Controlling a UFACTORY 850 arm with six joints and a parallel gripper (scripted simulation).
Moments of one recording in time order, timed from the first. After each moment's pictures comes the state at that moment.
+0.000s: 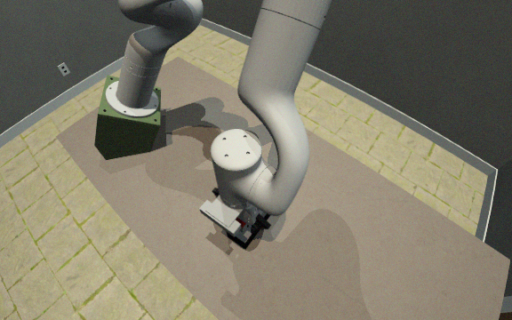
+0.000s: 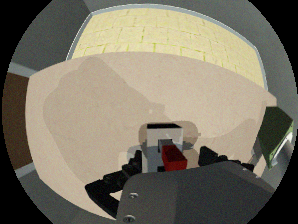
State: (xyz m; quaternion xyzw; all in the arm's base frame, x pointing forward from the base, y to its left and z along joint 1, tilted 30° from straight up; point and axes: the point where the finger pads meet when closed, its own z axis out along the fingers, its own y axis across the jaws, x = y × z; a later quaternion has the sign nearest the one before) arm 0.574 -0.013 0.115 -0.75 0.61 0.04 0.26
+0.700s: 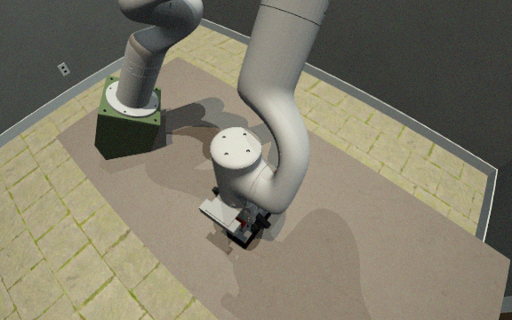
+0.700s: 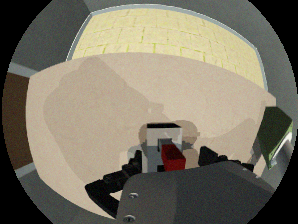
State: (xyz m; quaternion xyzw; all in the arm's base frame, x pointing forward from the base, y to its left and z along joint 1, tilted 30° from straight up) arm 0.573 -0.015 0.119 -0.75 0.61 0.04 0.26
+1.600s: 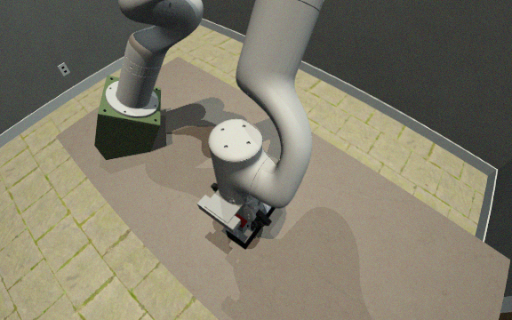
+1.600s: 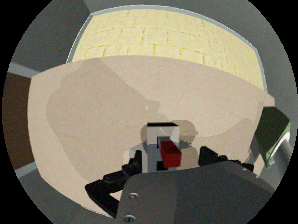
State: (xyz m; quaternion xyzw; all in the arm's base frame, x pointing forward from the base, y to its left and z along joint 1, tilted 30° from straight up) arm 0.568 -0.023 0.136 -0.75 0.61 0.04 0.26
